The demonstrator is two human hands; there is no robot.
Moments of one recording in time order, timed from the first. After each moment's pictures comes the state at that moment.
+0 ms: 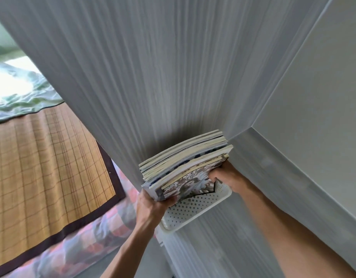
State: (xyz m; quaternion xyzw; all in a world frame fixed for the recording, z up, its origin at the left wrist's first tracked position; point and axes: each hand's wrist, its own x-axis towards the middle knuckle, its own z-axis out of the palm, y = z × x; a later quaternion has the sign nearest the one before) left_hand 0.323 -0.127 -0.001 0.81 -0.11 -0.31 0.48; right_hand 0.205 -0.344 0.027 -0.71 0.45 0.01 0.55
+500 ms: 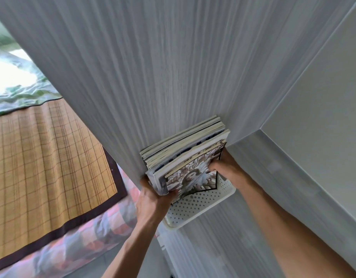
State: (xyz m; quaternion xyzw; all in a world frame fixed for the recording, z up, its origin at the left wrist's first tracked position) left_hand 0.331 -0.139 0.028 0.86 -0.09 -0.30 0.40; right_hand 0.236 -0.361 0.024 -0.69 0.44 -0.04 0.56
